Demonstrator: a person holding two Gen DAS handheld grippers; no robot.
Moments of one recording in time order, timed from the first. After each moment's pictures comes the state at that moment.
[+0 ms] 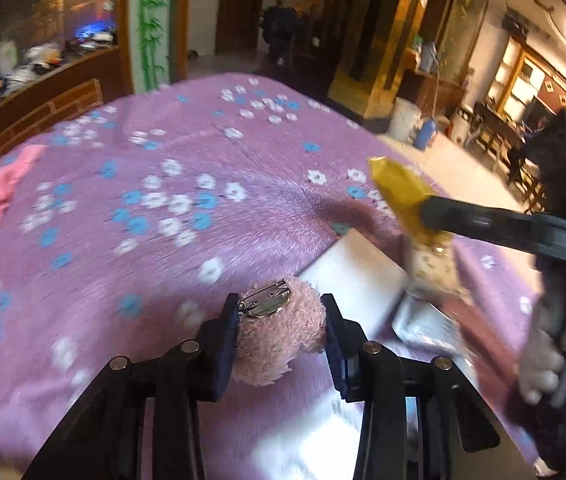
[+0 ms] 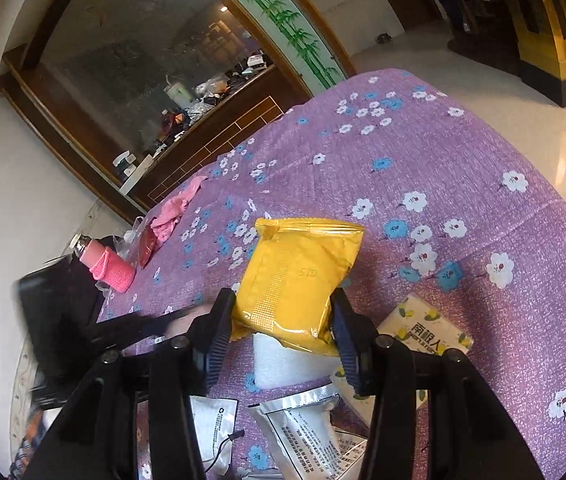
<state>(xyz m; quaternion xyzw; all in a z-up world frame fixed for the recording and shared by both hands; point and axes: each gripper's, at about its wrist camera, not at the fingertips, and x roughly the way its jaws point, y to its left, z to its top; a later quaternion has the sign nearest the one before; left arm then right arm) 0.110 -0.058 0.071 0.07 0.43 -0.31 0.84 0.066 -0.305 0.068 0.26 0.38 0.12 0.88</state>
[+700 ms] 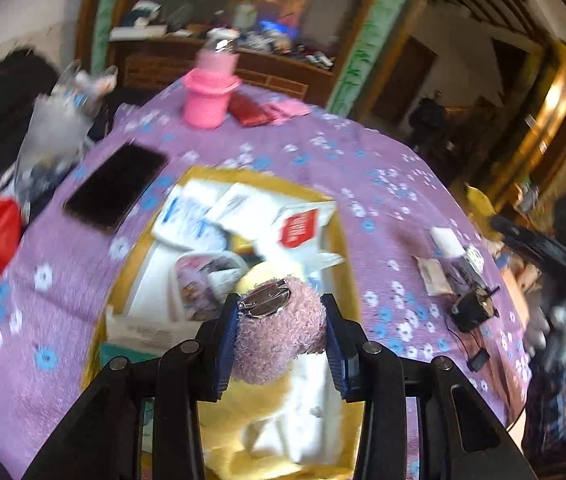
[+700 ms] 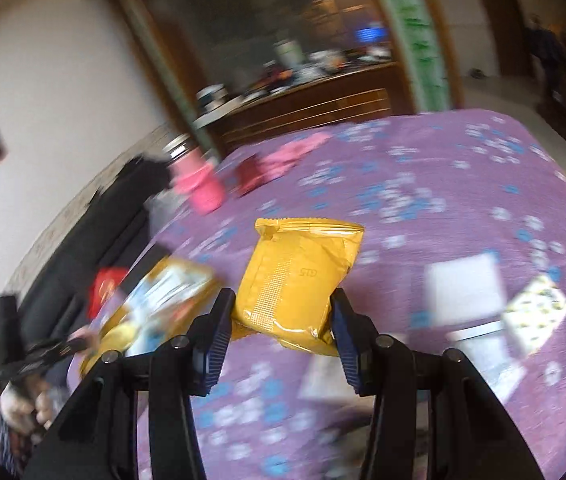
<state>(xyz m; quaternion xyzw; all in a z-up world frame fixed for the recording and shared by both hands) -0.095 0.242 0.083 -0.15 0.40 -0.08 0.90 -0.014 -0.137 0.135 0.10 0.37 0.26 0.89</state>
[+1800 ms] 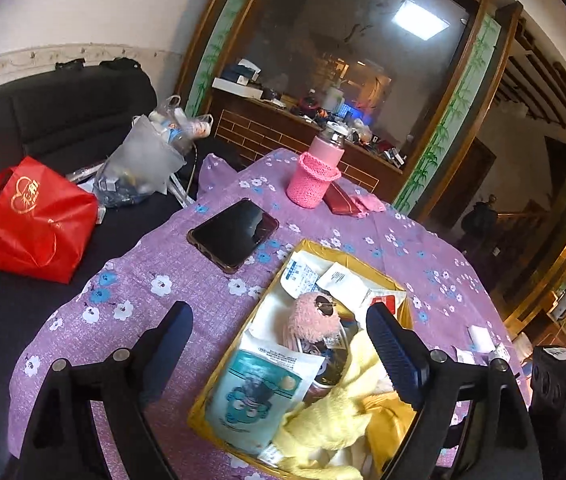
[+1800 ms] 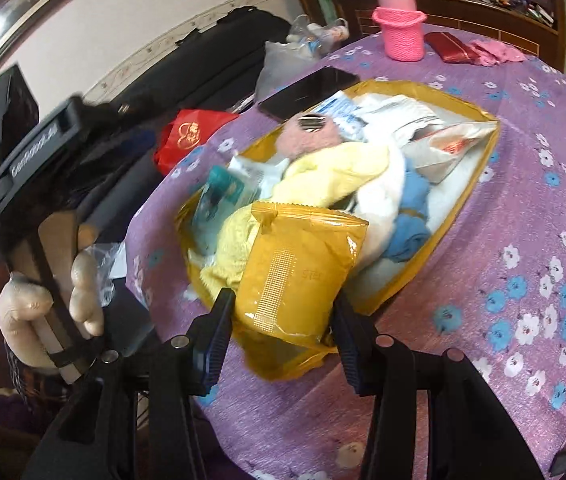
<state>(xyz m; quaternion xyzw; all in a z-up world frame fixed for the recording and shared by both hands) -0.165 0.314 0.096 -0.22 0.27 0.06 0.93 -0.129 0.099 0.072 -0.05 0.49 0.41 0.77</state>
